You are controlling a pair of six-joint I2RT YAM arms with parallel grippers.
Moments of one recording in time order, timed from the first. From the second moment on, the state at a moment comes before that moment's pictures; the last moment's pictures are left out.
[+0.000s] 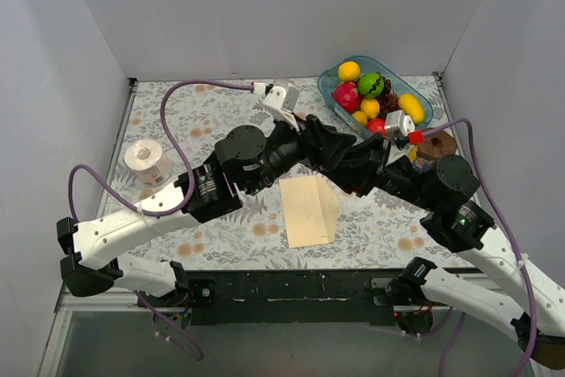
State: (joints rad) left arm -1.19 1.27 1.44 -0.05 -0.29 -0.53; right arm 0.85 0.72 0.95 0.03 -0.37 0.28
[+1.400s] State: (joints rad) left arm -1.26 1.24 1.43 -0.07 -0.25 -0.34; right arm 0.85 0.72 0.96 -0.04 -0.30 0.27
